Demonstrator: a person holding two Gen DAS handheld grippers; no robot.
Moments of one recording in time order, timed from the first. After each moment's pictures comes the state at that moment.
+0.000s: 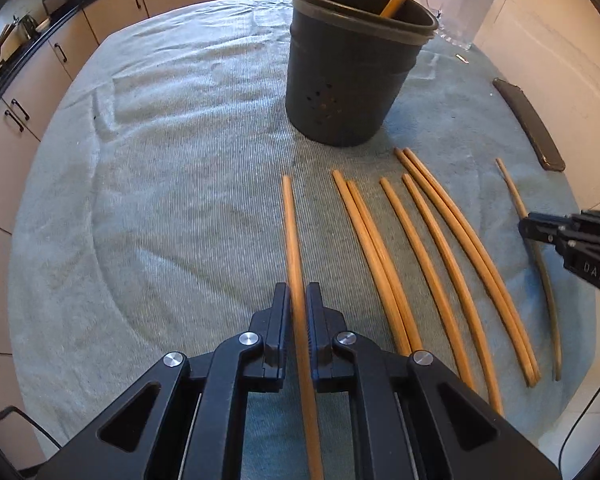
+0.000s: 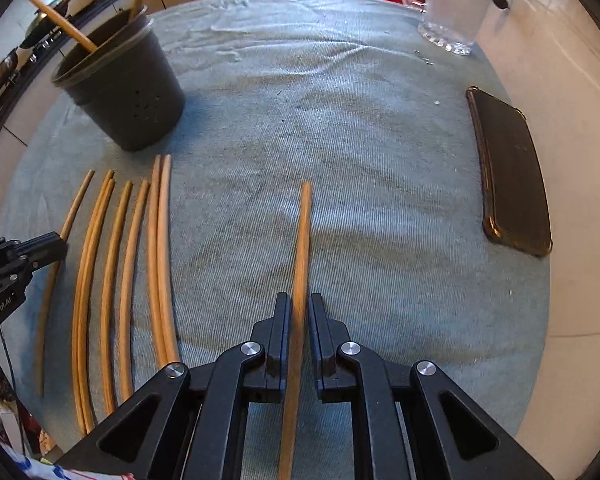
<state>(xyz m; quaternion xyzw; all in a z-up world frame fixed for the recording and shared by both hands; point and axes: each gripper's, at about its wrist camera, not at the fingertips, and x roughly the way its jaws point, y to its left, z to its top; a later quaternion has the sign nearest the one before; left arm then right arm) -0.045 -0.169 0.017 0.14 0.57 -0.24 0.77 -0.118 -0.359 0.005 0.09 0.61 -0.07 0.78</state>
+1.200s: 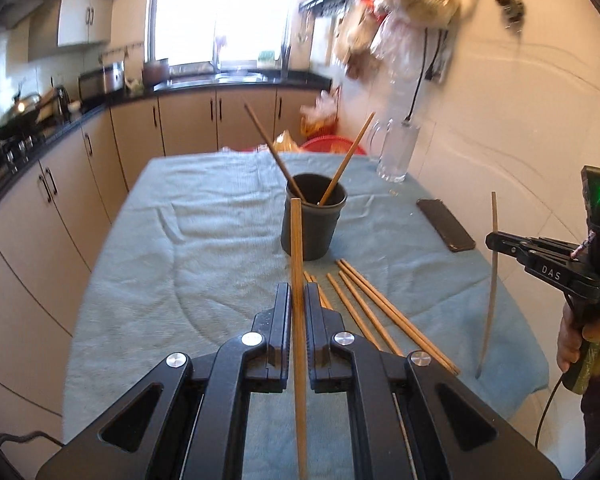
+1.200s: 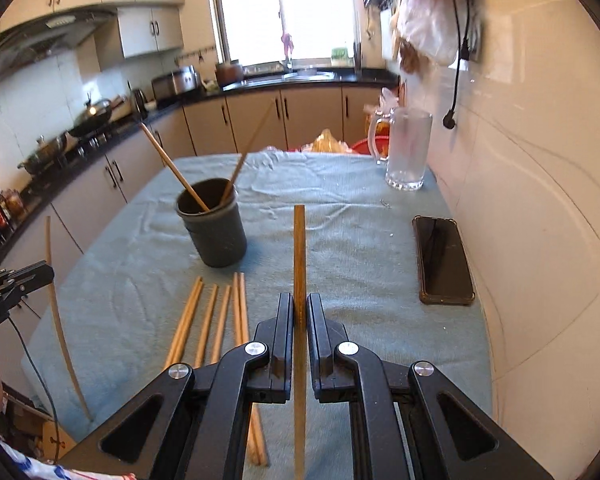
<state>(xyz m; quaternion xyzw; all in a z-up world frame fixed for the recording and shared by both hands) -0.156 -0.081 0.149 0.06 0.34 -0.30 0.89 -0.227 -0.318 0.128 0.09 0.36 -0.10 0.92</state>
